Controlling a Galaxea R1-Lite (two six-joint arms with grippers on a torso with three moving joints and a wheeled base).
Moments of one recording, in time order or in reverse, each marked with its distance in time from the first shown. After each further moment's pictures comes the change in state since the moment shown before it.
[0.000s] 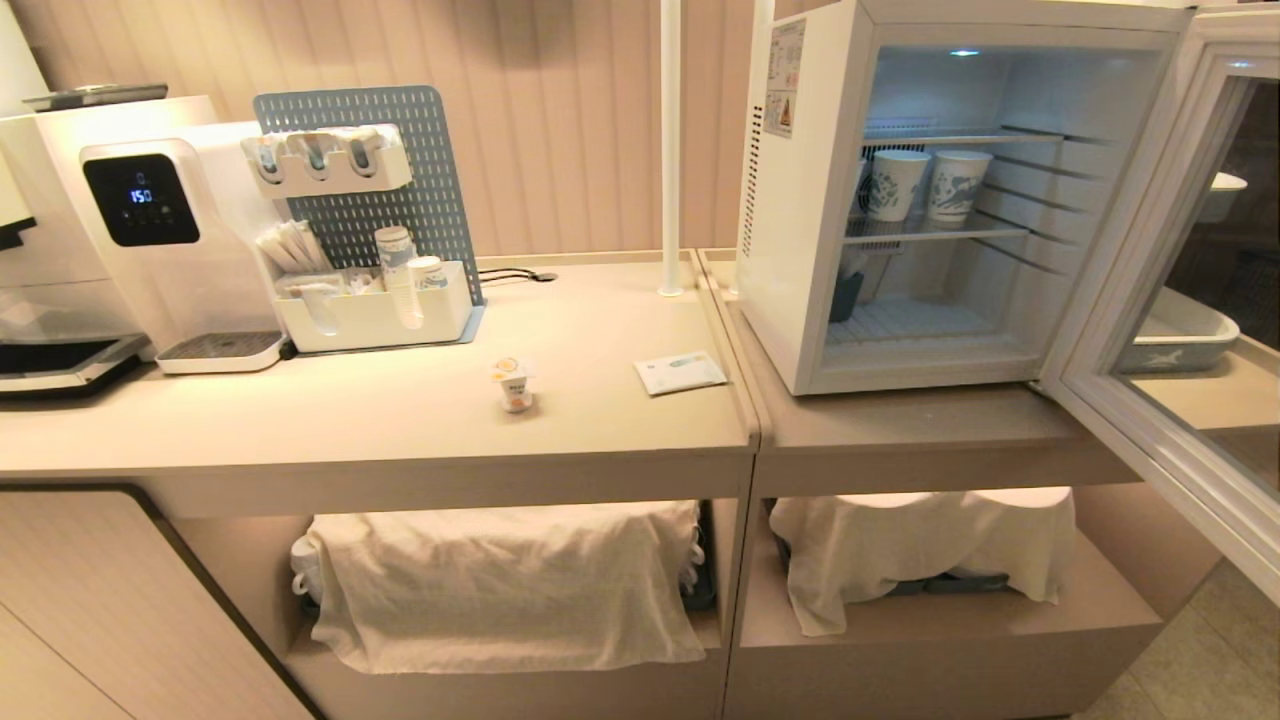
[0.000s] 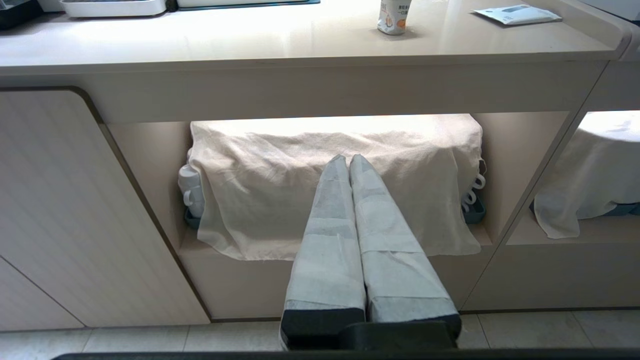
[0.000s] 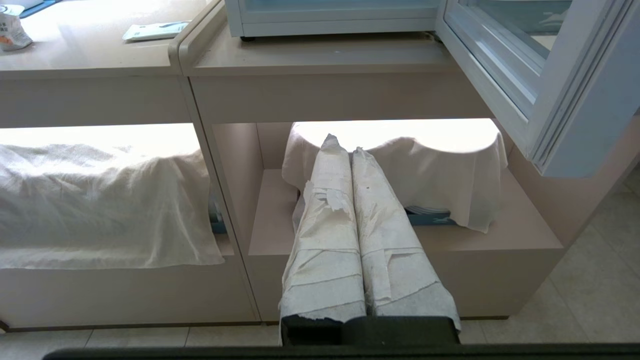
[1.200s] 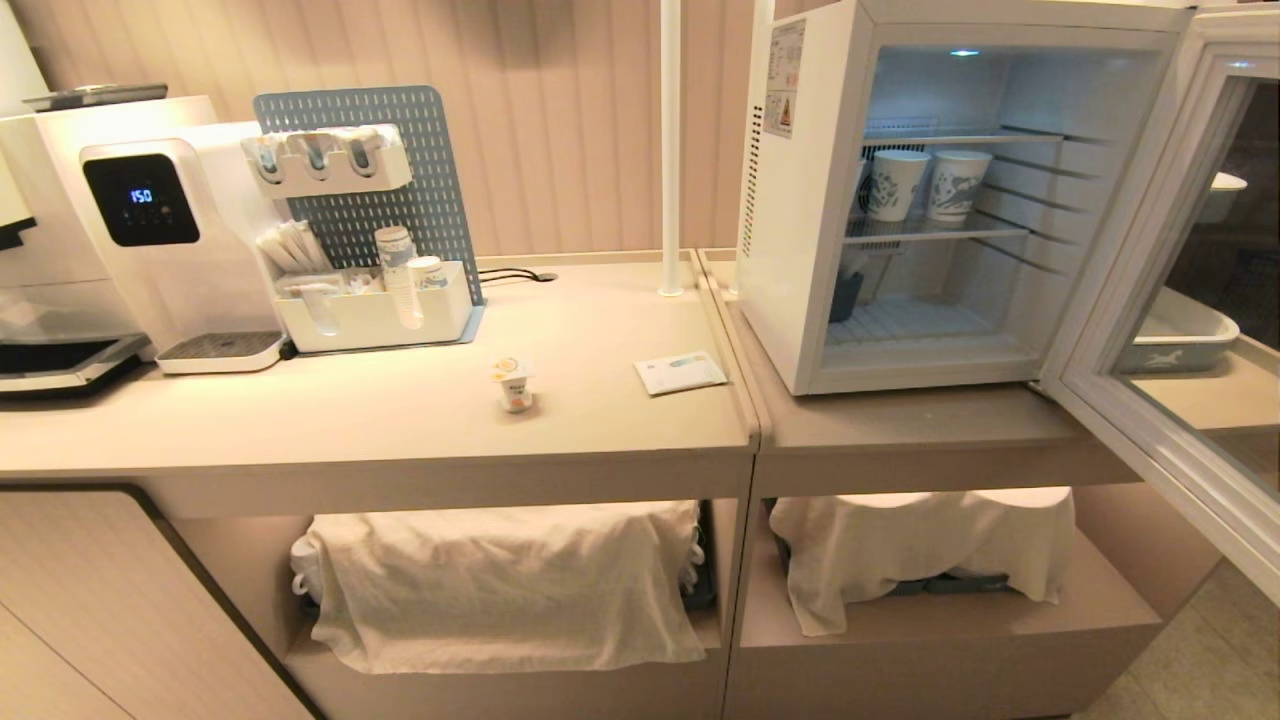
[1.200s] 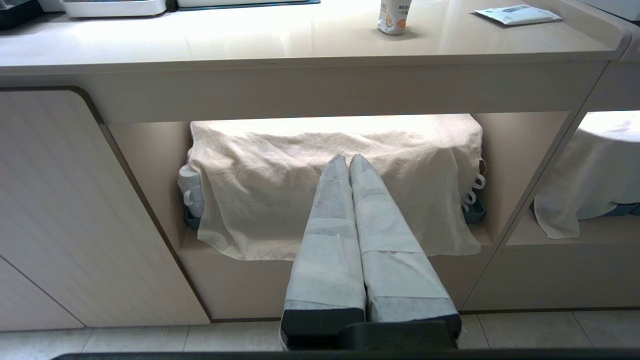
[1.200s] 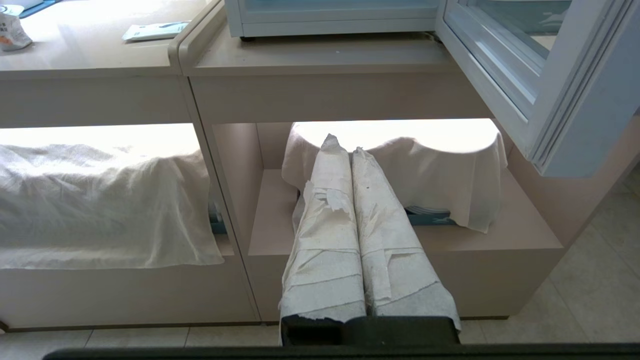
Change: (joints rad) left arm 0.001 0.000 0.000 0.000 0.000 0.000; right arm 0.000 0.000 0.000 0.000 0.000 0.000
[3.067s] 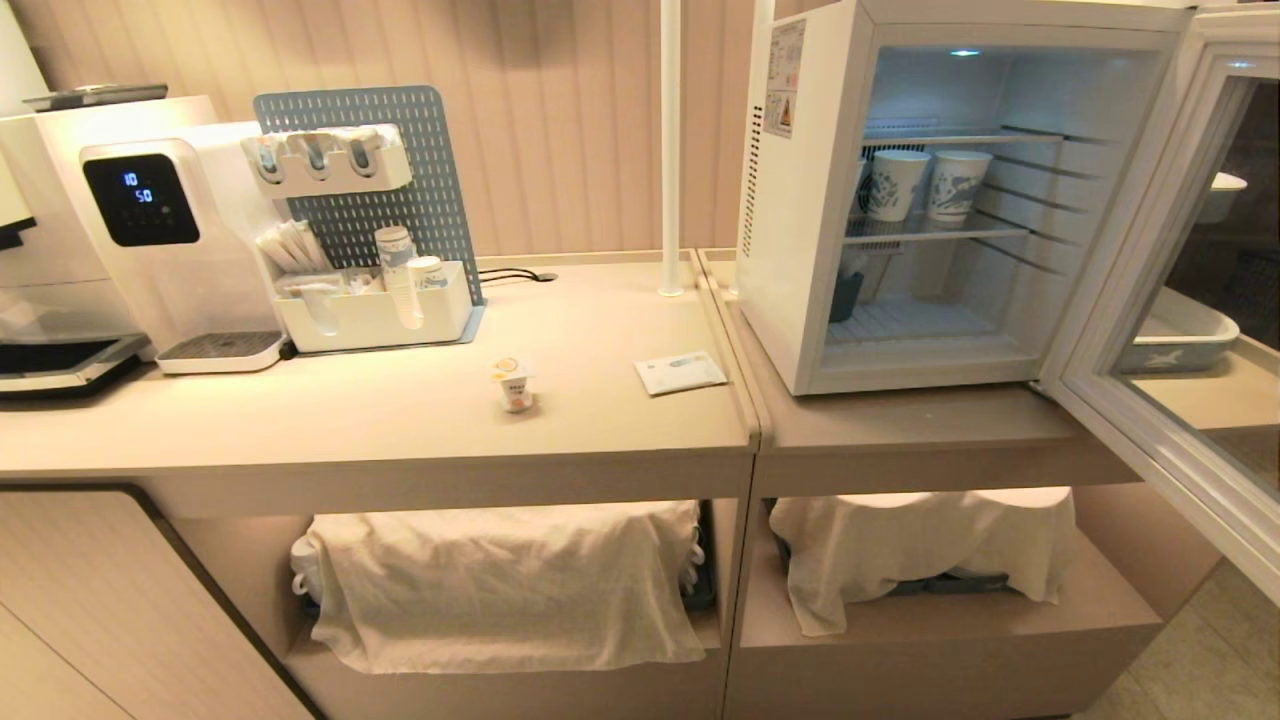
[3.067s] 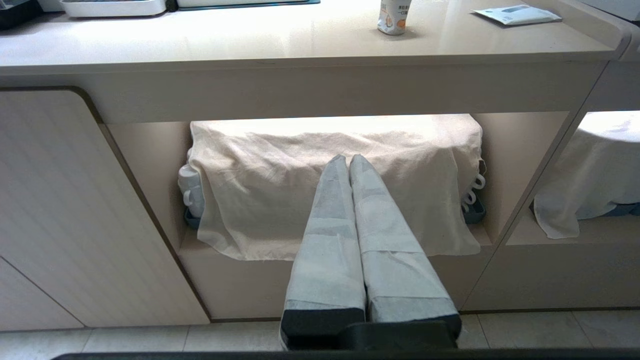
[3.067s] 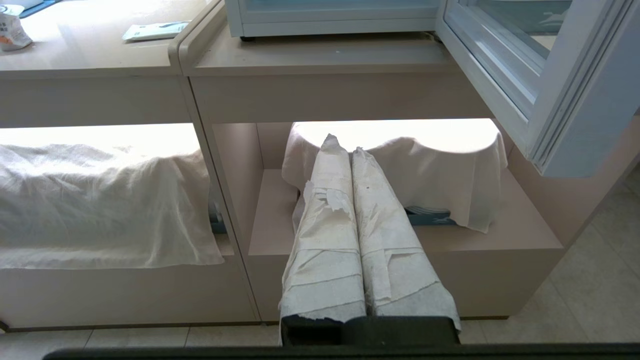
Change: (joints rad) left arm -0.001 0.000 0.000 0.000 0.000 0.000; right arm 0.000 0.000 0.000 0.000 0.000 0.000
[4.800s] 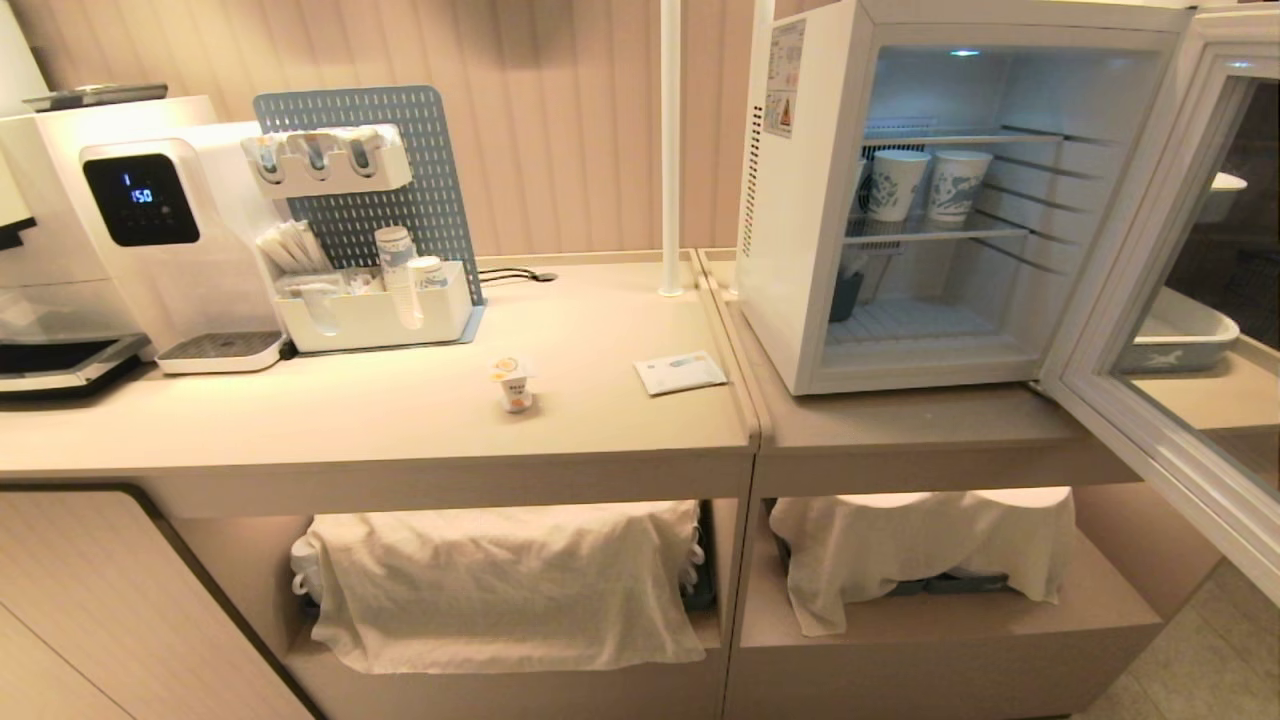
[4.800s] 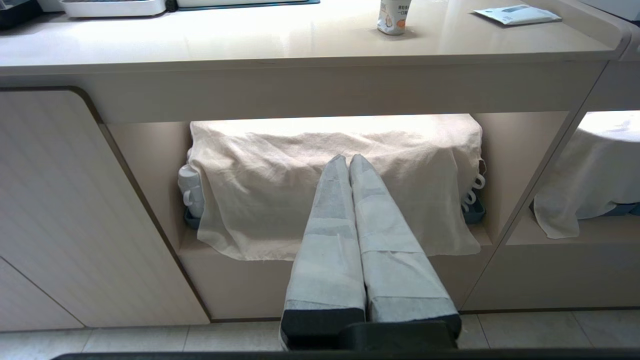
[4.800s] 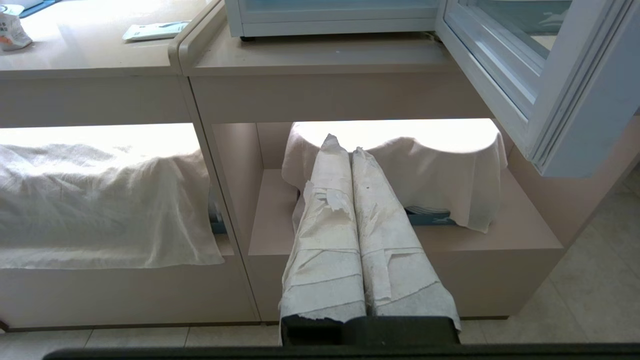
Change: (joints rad) left arm 0.000 0.000 0.000 0.000 0.000 0.000; right arm 0.000 0.000 0.000 0.000 0.000 0.000
